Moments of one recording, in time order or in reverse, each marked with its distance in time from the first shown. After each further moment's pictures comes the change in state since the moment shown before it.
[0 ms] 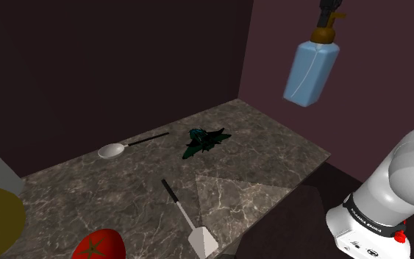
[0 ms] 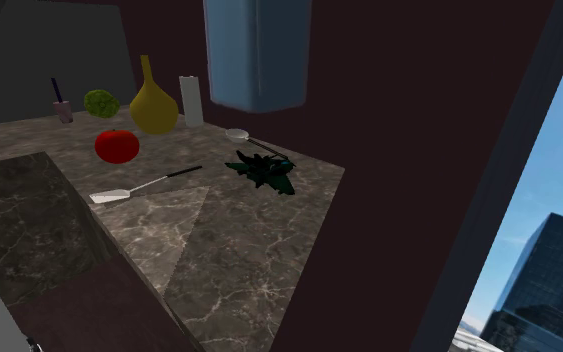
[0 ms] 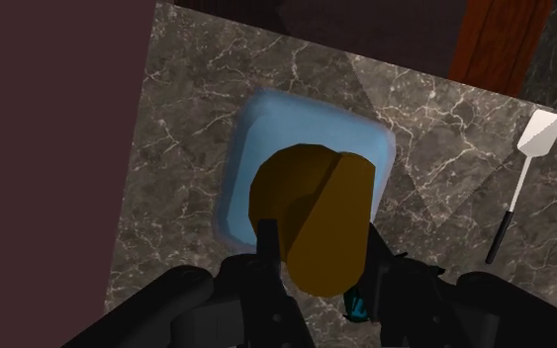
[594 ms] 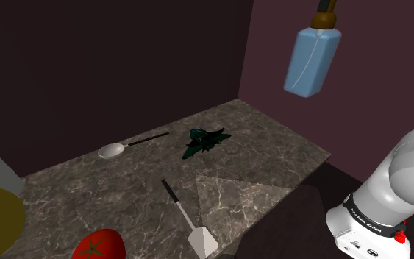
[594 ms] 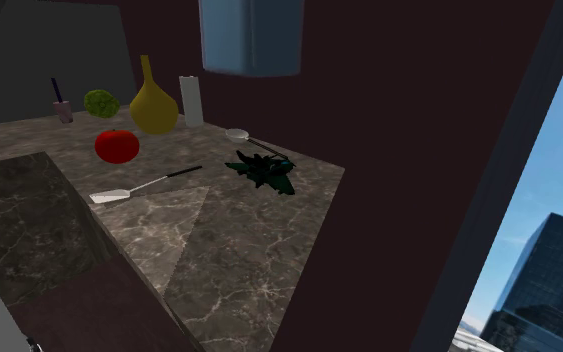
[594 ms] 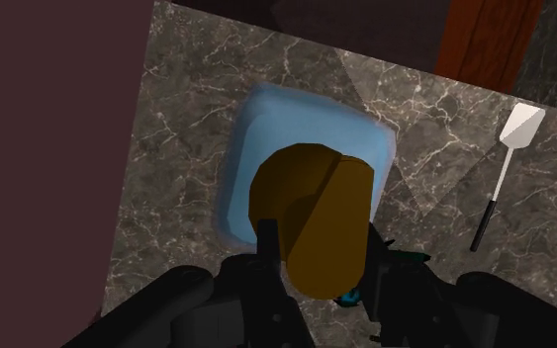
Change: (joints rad) arm 0.008 0.074 0.018 0.159 0.014 -0.086 0.024
